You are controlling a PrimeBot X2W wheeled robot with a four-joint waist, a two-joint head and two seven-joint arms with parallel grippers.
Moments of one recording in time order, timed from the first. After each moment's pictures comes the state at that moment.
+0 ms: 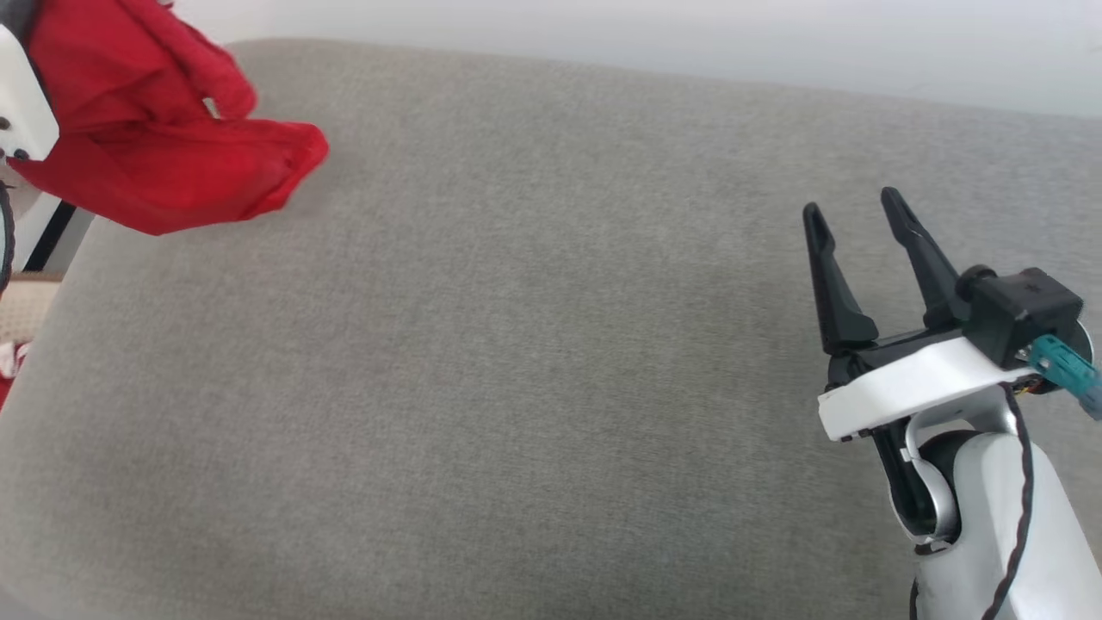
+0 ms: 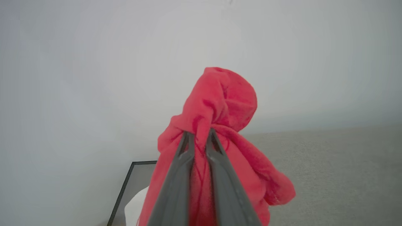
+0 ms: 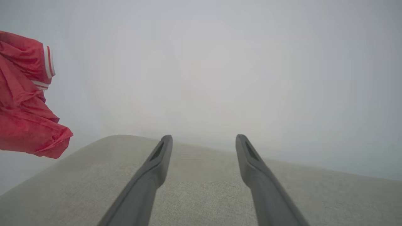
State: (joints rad) left arm -1.09 0.71 -0.51 0.63 -0.77 -0.13 0.25; right arm -0.31 -0.07 0.06 0.03 0.20 0.13 -0.03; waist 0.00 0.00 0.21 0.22
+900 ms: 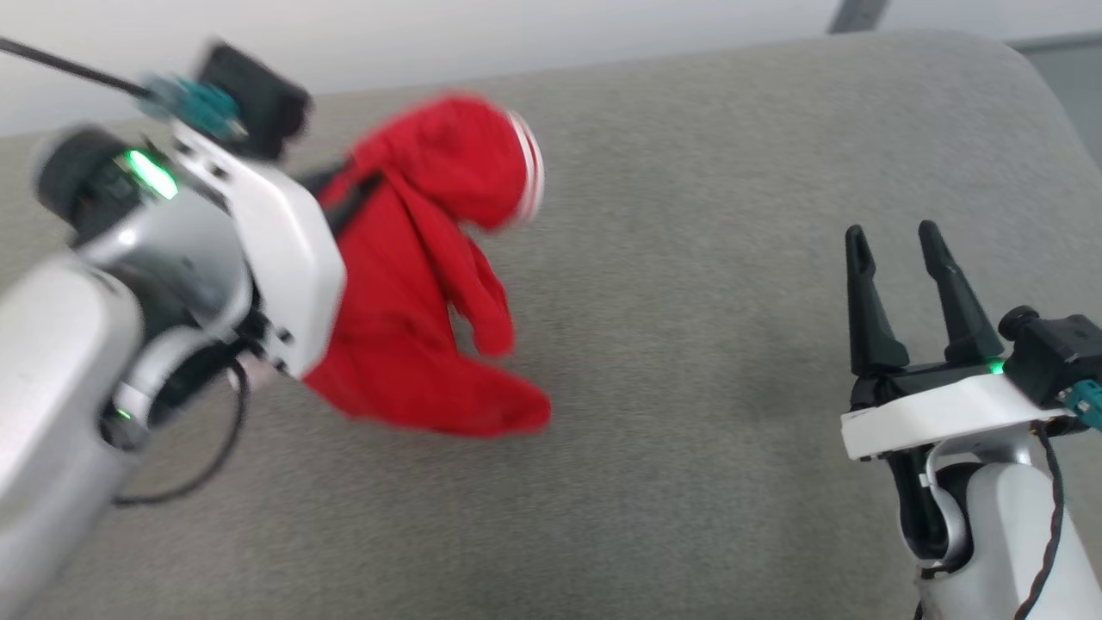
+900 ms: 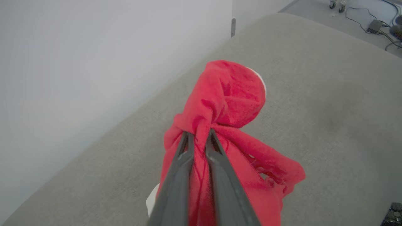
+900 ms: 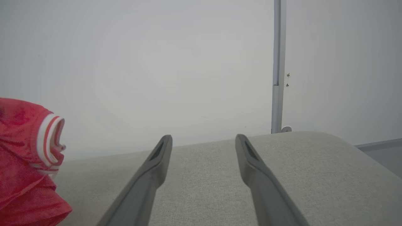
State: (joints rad) left arm -0.85 0.76 -0.68 -0.12 -0.82 0.05 0.64; right arm -0.26 -0.05 -0.01 0.08 0.28 0.13 -0.14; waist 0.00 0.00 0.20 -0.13
